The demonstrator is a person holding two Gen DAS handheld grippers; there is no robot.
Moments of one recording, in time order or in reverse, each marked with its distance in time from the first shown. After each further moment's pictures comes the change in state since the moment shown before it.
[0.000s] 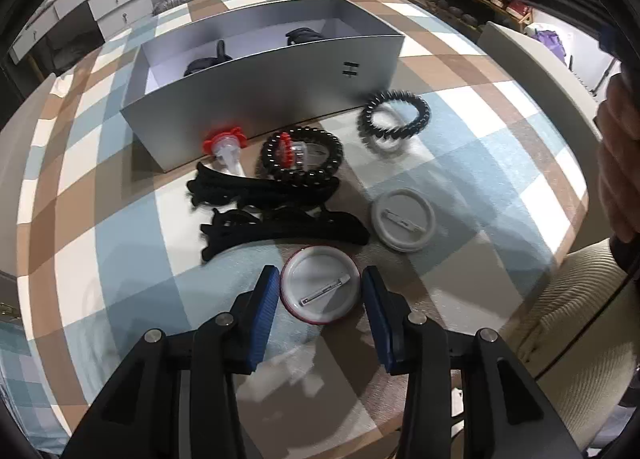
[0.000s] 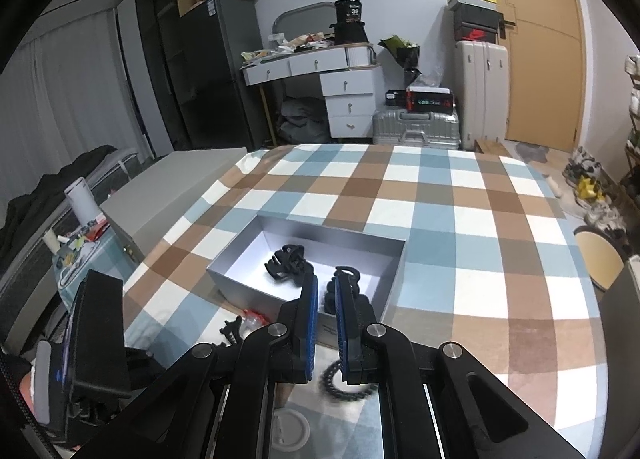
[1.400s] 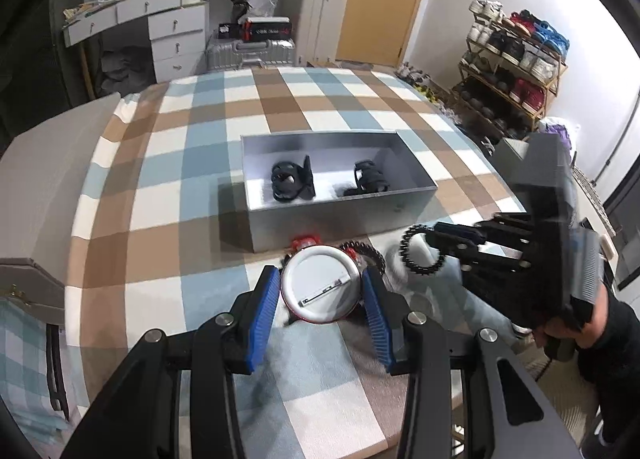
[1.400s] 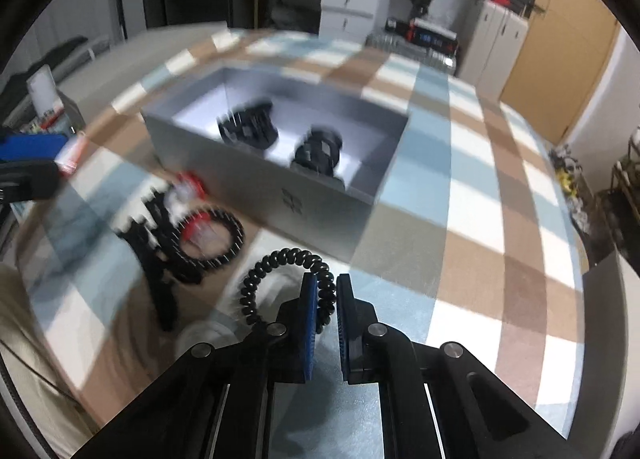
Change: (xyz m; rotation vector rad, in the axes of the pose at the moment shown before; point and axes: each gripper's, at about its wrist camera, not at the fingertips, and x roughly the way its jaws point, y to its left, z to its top) left arm -0.077 0.045 0.011 -0.175 -0.290 0.016; right arm 0.044 0.007 -0.055 -0.181 0.286 -0.168
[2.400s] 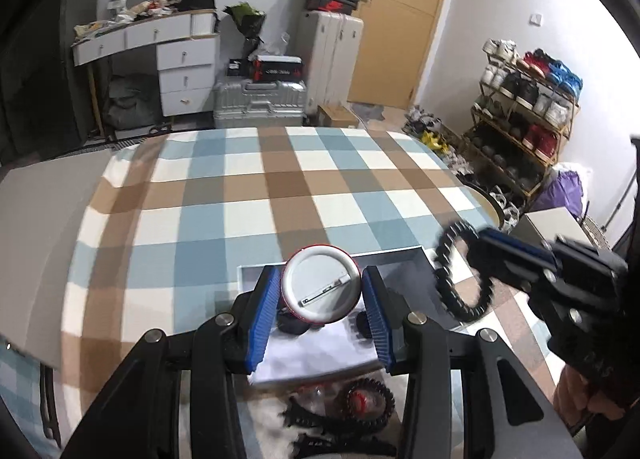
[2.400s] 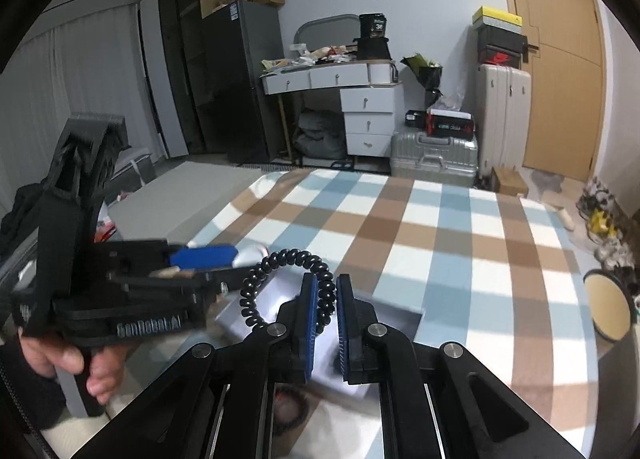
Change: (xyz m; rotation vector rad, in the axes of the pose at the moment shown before) left arm 0.036 0.006 0.080 -0.030 -0.121 0.005; right arm -0.053 -0.023 0.097 0.111 -0.337 0.190
